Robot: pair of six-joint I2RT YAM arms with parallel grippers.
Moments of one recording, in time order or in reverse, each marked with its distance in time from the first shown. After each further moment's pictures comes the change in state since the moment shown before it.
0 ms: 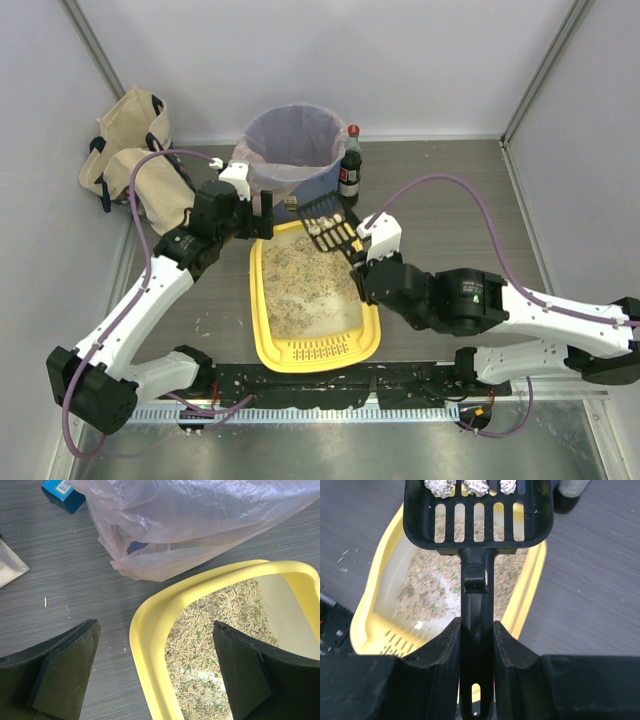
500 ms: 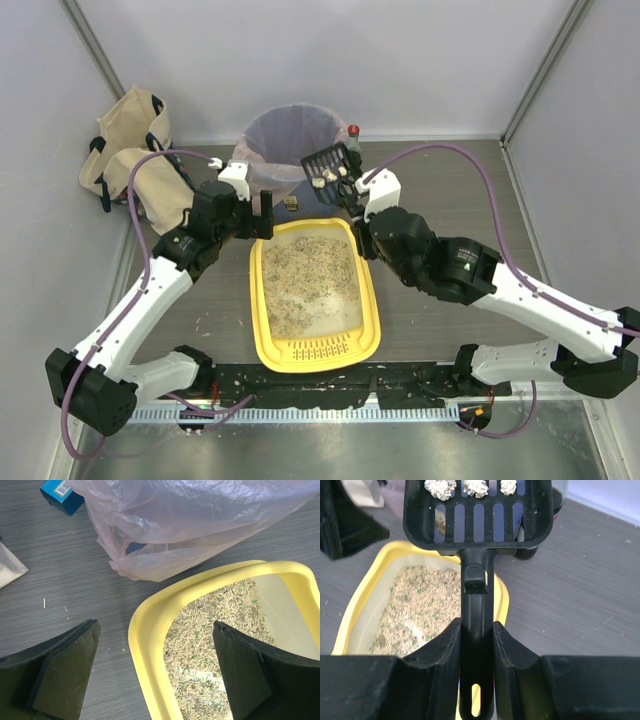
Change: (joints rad) left arm 0.000 -0.008 0.000 0.001 0.004 0.000; right arm -0.293 0.064 0.086 0.177 -0.097 -0.272
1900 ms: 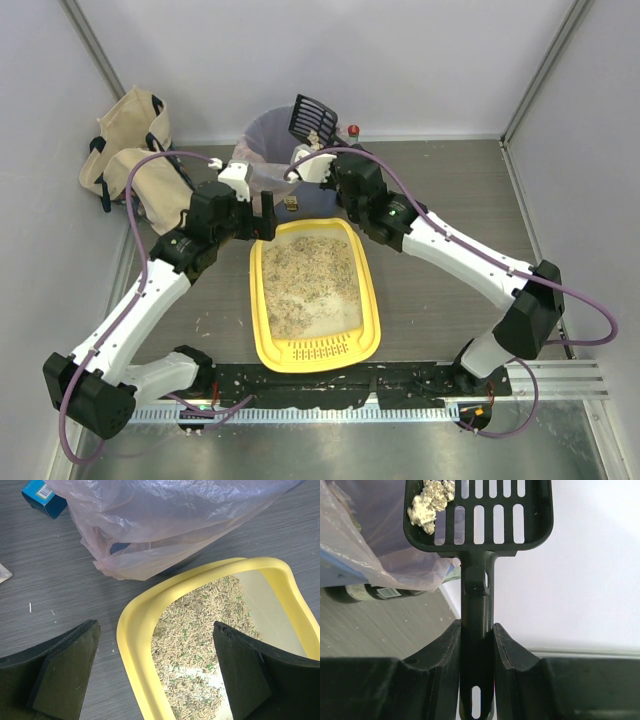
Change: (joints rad) left arm 0.000 -0.021 0.000 0.002 0.063 -0.011; right arm -0.296 0.404 0.112 0.550 -0.036 -1.275
